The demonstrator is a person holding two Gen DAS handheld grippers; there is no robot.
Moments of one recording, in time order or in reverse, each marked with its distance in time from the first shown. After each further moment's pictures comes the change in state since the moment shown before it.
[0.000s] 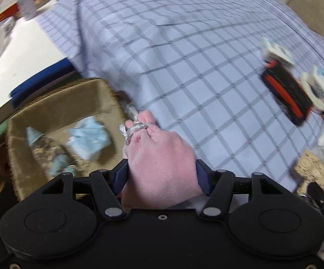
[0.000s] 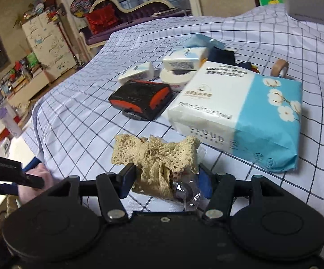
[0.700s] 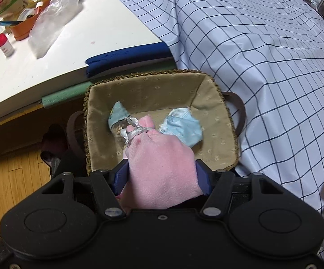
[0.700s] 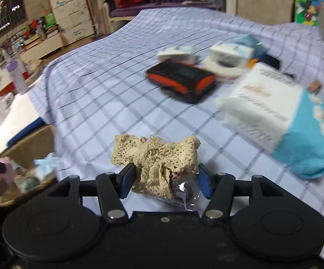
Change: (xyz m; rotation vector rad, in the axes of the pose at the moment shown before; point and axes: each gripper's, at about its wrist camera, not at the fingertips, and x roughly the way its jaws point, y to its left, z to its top) left arm -0.010 0.122 -0.023 -0.210 -0.021 0.124; right arm 0.012 0.064 -0.013 -0.198 0.093 0.009
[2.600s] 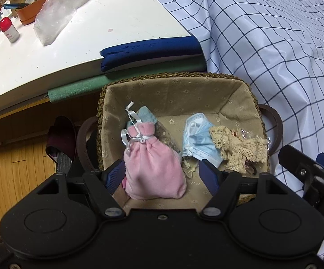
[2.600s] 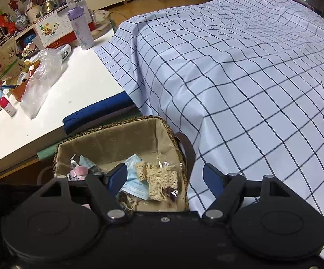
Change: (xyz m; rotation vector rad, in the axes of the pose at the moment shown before) left arm 0.039 0.026 0.029 -0.069 0.059 0.046; right arm 0.094 0.223 0.061 -0.252 0.188 0.201
